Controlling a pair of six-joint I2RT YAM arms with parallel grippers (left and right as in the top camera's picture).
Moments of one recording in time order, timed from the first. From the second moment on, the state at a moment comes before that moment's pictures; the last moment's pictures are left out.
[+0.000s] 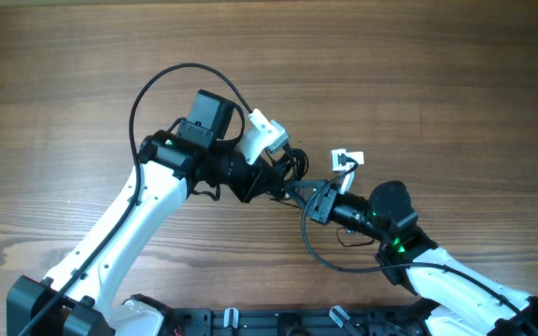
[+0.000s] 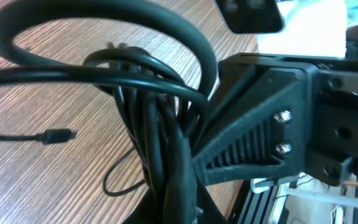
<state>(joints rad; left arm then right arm) -0.44 1.44 1.10 -0.82 0.71 0.24 0.54 1.24 0.24 0.83 -0.54 1.06</state>
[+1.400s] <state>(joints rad) -0.10 1.46 1.09 -0.61 0.88 0.10 0.63 1.48 0.85 0.25 -0.38 0.65</state>
